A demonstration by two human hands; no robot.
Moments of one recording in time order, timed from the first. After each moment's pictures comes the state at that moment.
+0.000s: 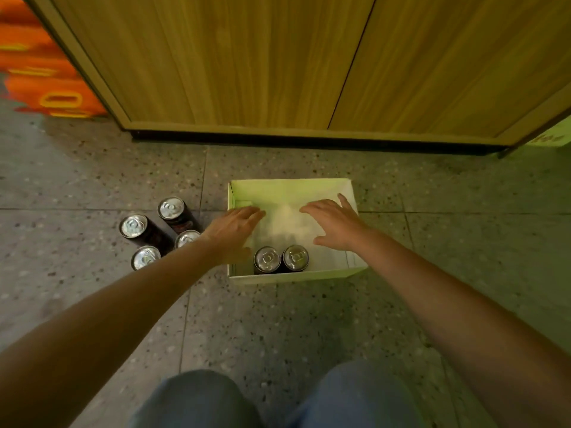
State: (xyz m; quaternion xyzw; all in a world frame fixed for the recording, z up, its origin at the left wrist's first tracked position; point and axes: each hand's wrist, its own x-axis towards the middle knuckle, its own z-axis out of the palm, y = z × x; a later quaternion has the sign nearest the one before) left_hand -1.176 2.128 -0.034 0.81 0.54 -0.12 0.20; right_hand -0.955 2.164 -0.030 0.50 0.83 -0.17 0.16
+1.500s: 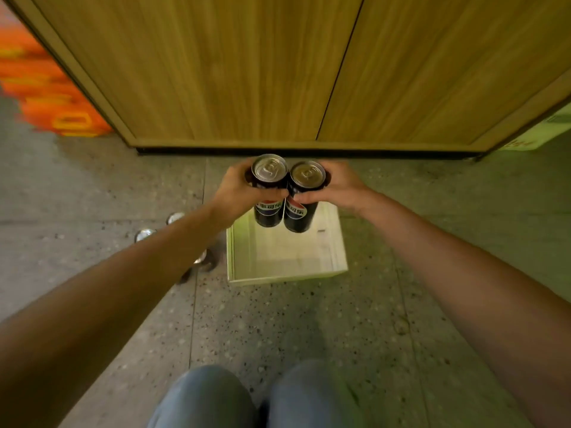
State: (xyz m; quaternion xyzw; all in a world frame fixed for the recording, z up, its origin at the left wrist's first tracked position) left_hand -1.143 2.168 0.109 0.49 0.57 0.35 0.56; right_hand -0.956 2.194 0.120 0.56 0.60 -0.55 -0.17
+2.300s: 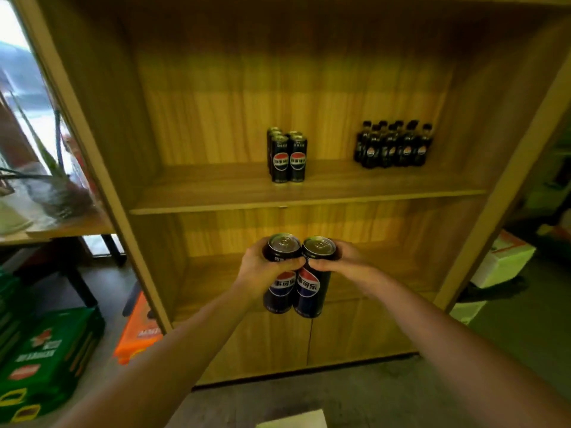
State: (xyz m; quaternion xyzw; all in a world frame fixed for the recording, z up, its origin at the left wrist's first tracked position) left_hand -1.143 2.180 0.802 0.55 0.51 0.45 0.48; right_hand -0.966 2.183 0.810 0.54 0.59 -0.49 -0.34
